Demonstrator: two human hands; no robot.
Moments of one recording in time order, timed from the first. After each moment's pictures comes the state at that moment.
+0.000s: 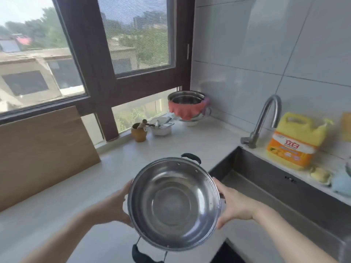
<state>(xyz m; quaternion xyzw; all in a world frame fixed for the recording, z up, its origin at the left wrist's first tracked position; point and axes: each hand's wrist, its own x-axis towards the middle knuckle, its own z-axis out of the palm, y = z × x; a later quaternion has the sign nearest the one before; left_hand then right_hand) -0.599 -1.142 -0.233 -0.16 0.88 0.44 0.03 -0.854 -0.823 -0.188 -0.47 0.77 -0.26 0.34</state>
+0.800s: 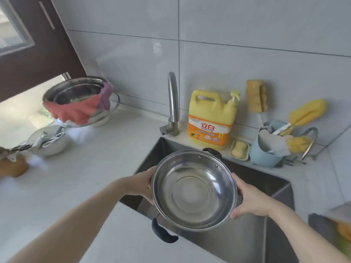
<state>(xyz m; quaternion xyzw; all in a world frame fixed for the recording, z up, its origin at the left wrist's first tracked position) -1.040 -0.978 -0.276 0.01 0.85 0.41 0.32 -1.102 -0.581 -0.294 -0.15 0.88 -0.30 0.35</state>
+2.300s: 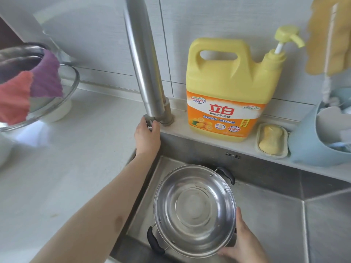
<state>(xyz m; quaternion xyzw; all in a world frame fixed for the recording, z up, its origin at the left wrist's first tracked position) -1.241 -0.947 -0.345 -0.27 0.84 0.44 -0.17 -1.079 -0.643 -0.505 0.02 0.87 -0.37 0.34</state>
